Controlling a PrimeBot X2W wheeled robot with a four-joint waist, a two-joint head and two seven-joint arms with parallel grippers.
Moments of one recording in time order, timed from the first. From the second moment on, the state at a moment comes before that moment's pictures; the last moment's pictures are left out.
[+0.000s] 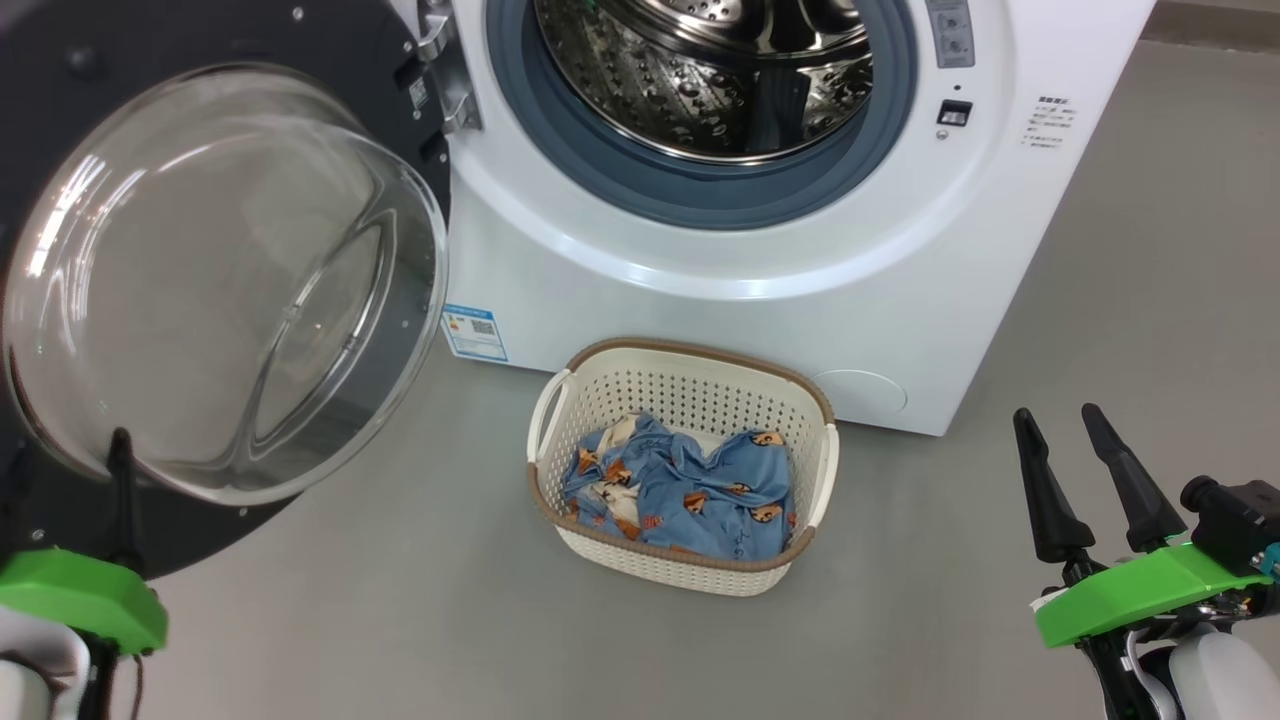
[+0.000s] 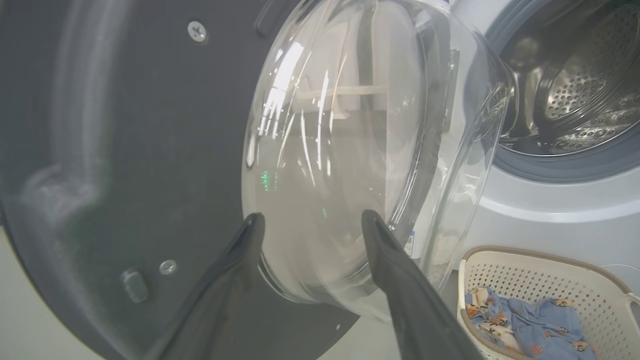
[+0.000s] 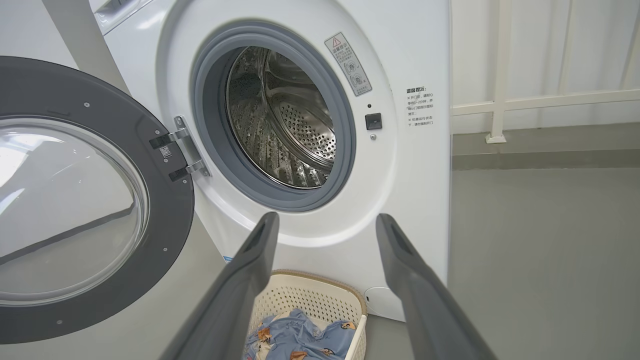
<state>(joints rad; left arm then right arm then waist) -0.31 0.41 -0.10 0.45 -0.43 0.04 -0.20 -0.18 -0.22 0.02 0.26 0.44 0.13 -0.25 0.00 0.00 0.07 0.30</state>
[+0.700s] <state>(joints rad) -0.16 0.30 -0.19 0.16 -0.43 0.13 -0.21 -0.16 -0.23 0.06 0.25 0.43 0.13 -0.25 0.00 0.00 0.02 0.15</state>
